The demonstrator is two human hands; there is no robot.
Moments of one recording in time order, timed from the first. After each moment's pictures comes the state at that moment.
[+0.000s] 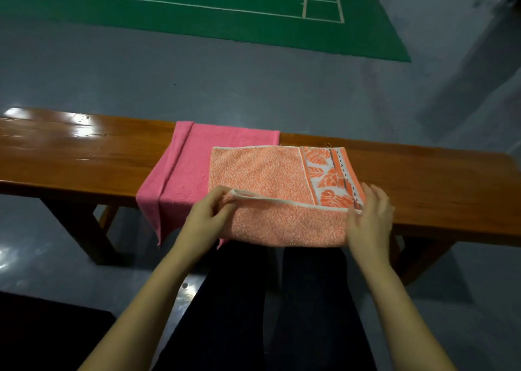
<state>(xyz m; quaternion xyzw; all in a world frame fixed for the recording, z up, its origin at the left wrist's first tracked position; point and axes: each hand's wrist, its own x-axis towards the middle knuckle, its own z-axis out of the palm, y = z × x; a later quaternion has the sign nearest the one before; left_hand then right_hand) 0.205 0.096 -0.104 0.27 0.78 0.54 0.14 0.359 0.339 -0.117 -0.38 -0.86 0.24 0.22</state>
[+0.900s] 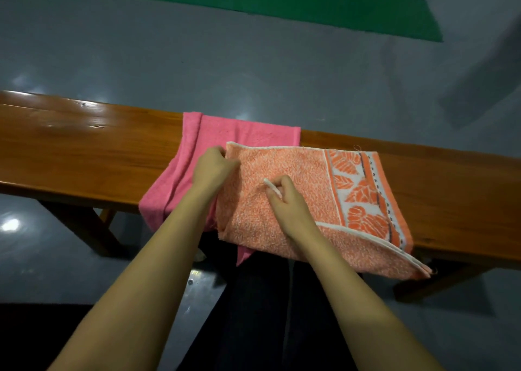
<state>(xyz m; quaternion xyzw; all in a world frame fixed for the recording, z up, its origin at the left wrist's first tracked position) 0.073 0.161 -0.112 0.06 0.91 0.38 0.14 0.211 0.266 -0.132 -0.20 -0.83 0.52 0.07</state>
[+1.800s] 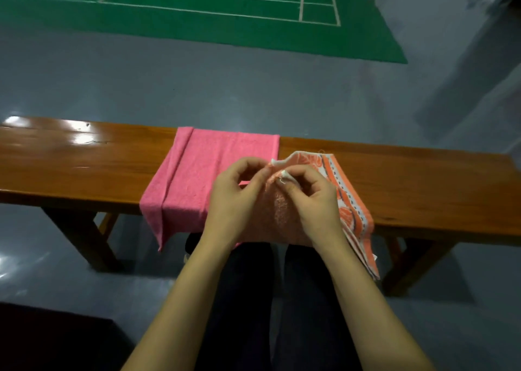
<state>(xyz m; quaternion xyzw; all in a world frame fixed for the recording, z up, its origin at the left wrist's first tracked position) 0.230 0.150 -0.027 0.24 0.71 0.65 0.06 0.294 0.263 -0.047 -0.11 -0.73 0.60 0.31</state>
